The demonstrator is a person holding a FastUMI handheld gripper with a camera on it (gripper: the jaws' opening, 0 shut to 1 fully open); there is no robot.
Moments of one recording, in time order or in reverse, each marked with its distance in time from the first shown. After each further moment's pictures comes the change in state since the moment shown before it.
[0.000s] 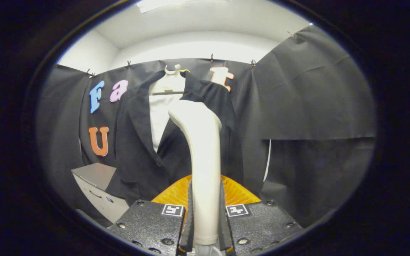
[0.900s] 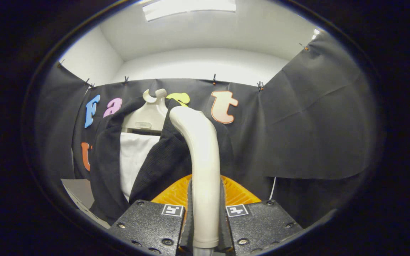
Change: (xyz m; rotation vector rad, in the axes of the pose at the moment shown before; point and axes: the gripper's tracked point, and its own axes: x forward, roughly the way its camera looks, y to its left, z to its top) arm 0.115 -0.024 0.097 -0.060 -0.182 0.026
